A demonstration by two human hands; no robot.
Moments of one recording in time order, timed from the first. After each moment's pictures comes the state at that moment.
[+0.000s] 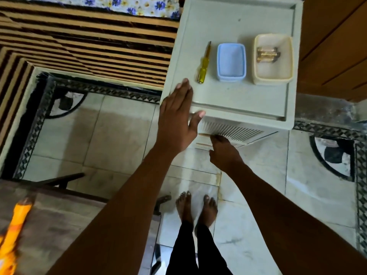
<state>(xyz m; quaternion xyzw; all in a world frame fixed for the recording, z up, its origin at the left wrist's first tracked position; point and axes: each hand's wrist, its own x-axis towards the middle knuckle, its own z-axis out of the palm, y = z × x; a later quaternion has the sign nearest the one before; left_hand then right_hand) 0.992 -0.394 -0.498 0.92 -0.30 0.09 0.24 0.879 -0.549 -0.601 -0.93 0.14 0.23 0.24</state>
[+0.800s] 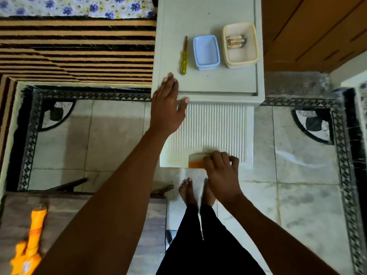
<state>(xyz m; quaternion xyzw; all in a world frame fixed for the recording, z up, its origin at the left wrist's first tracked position) 0.993 -0.391 -0.475 0.92 -0.32 0.00 0.23 0.740 -0.470 -0.509 -0.99 0.12 -0.03 0.05</state>
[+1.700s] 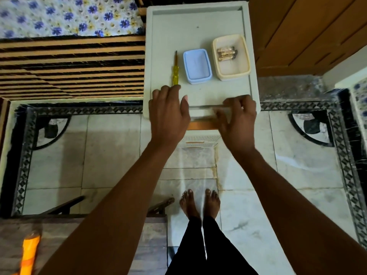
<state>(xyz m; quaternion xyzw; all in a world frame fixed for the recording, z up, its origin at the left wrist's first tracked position) 0.990 -0.433 -0.429 0.93 -0.28 0.10 0.23 0.871 -0.579 -0.460 -0.89 0.28 -0.24 0.26</state>
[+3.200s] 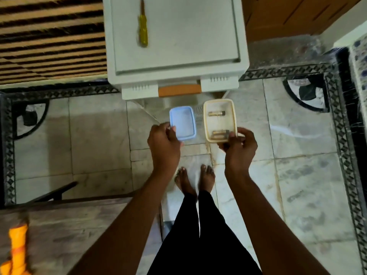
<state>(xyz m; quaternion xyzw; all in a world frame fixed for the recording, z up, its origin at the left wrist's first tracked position) 0.858 -0.395 -0.521 0.89 -0.04 -0.15 0.42 0.747 -0.515 -0.519 -0.47 0.62 -0.23 0.58</state>
